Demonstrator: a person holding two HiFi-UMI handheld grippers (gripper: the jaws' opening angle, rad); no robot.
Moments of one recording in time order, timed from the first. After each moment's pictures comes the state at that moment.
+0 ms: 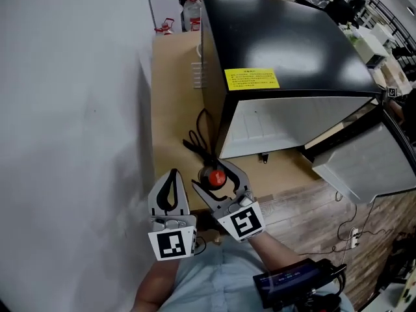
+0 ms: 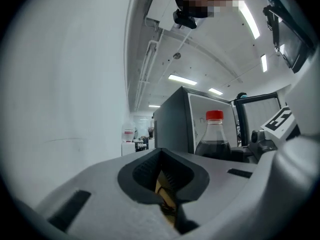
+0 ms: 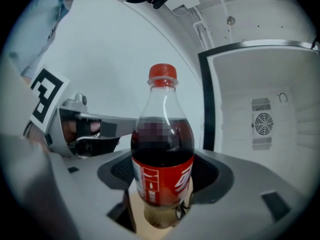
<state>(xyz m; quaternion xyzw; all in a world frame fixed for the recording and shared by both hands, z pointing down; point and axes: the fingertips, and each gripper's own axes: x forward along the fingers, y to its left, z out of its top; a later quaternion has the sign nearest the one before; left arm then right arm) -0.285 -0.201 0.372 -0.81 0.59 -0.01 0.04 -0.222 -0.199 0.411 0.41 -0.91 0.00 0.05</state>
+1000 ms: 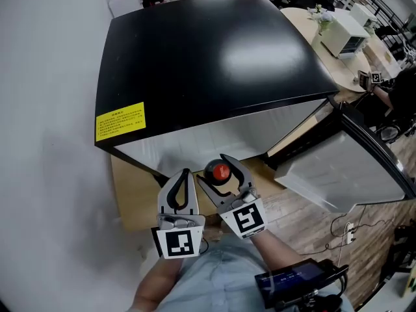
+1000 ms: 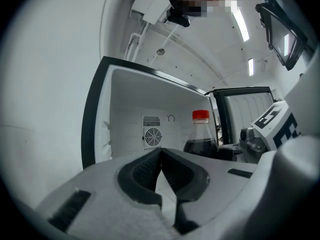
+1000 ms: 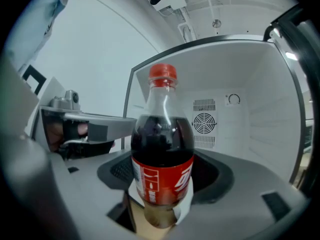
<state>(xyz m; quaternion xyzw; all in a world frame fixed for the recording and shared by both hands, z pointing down) -0.044 -0.247 0.394 -0.86 0.52 -0.02 0.02 0.004 -0.252 0.428 0.48 -0.88 0.00 0.07</state>
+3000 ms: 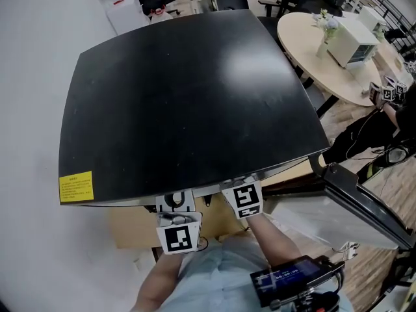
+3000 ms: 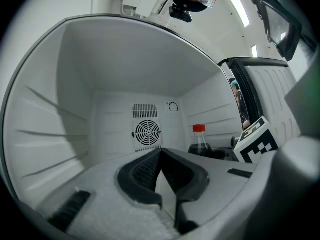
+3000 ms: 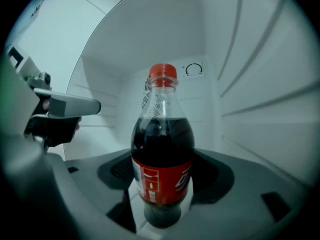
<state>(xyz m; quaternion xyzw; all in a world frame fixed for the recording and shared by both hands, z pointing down) 0.024 -0.343 0.409 -0.83 0.55 -0.04 0.04 0.122 -0.394 0.477 0.53 -0.85 0.02 0.07</state>
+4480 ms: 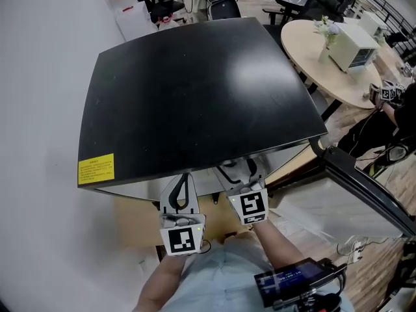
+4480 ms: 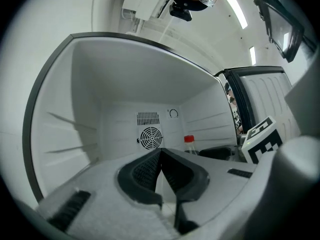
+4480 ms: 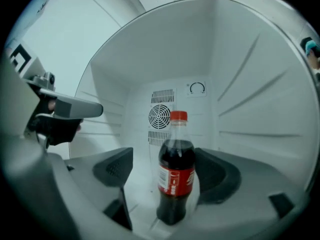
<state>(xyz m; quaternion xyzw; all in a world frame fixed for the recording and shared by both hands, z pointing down) 0.003 -0.314 0.388 -0.83 0.55 -0.03 0.05 0.111 -0.358 0.447 0.55 -0.84 -0.02 0.05</state>
